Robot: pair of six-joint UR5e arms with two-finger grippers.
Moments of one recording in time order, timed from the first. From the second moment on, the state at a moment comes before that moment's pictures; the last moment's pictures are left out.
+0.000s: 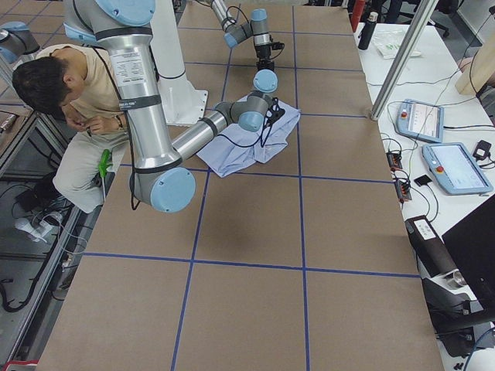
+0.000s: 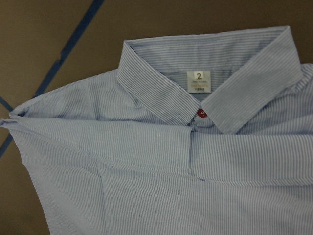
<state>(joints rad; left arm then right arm) -0.54 -1.92 -1.67 -2.40 -1.88 -1.97 0.74 -1.30 1.86 -1.04 2.29 2.01</state>
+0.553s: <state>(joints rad) -0.48 -1.91 -1.65 -2.40 -1.87 -2.01 0.73 -1.26 1.83 -1.04 2.20 1.96</state>
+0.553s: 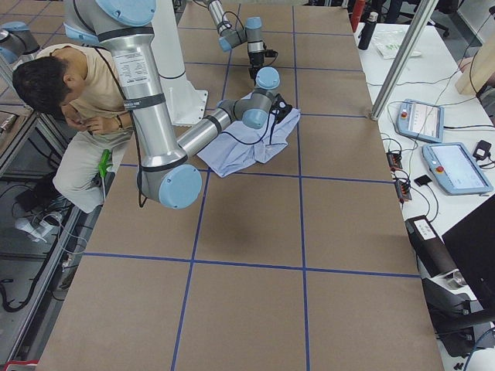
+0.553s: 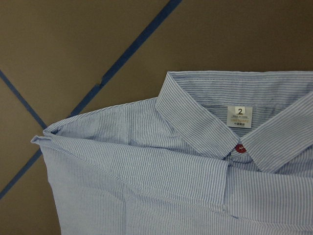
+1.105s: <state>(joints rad) -0.46 -1.91 -1.63 -2.39 -1.85 -2.02 0.74 -1.26 1.83 -1.04 2.19 1.96</state>
